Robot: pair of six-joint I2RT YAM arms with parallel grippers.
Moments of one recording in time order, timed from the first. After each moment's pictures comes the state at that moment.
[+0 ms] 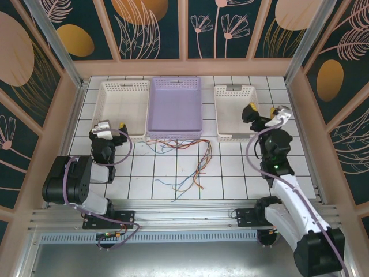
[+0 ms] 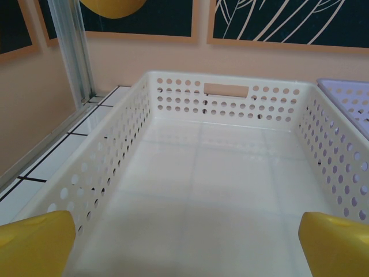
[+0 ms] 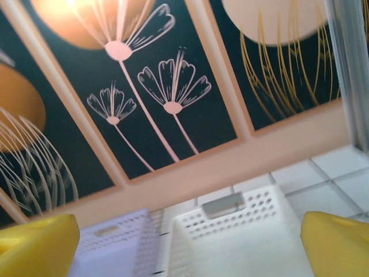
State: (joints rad) left arm -0.02 1.53 0.22 1.18 -0.13 -0.08; right arm 0.19 0.77 0.48 0.37 0.16 0.48
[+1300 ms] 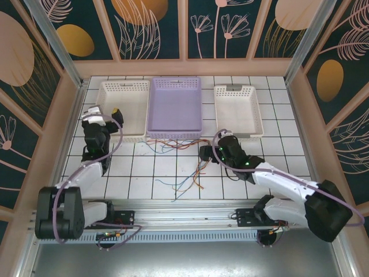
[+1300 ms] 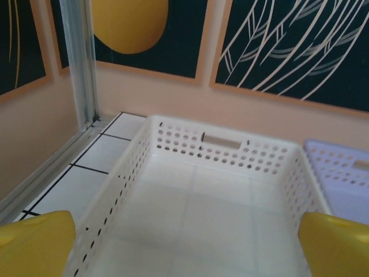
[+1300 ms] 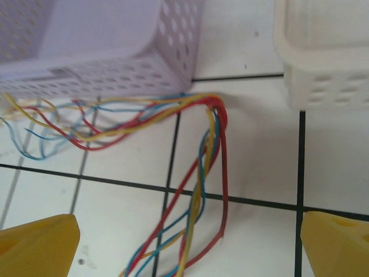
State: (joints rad) left arm -0.02 1.14 0.44 0.58 -0.15 -0.23; right arm 0.74 1.16 0.52 -0.13 0.13 0.64
